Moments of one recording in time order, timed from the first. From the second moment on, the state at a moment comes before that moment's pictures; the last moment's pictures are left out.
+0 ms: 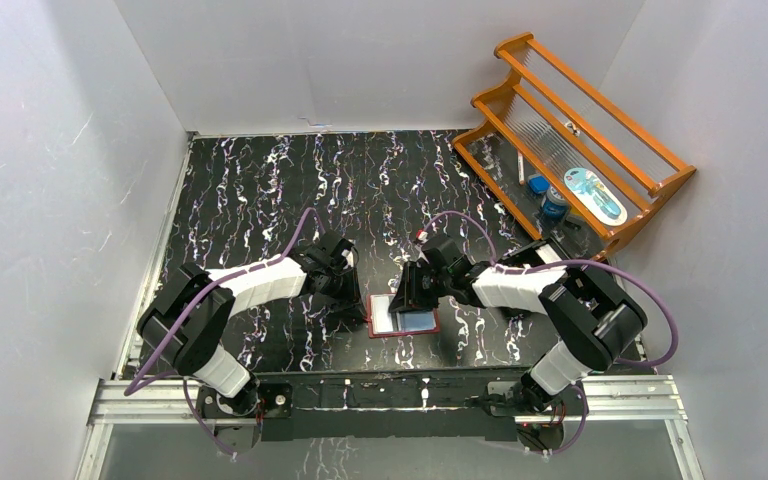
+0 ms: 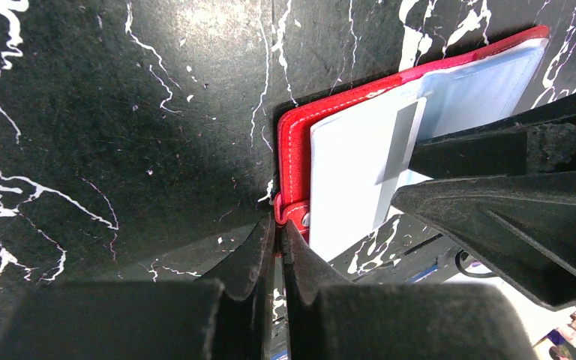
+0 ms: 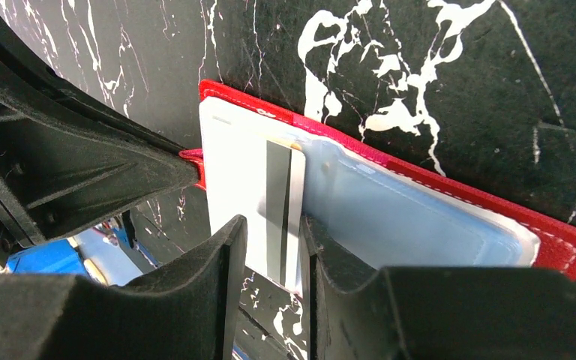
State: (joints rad) left arm -0.68 1.55 0.78 -0.38 0.29 -0.79; right arm 0.76 1.55 0.65 0.04 -0.38 0.81
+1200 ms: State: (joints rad) left arm -0.68 1.50 0.81 -0.43 0.29 -0.72; right arm 0.68 1.37 1.08 -0.59 0.12 0.41
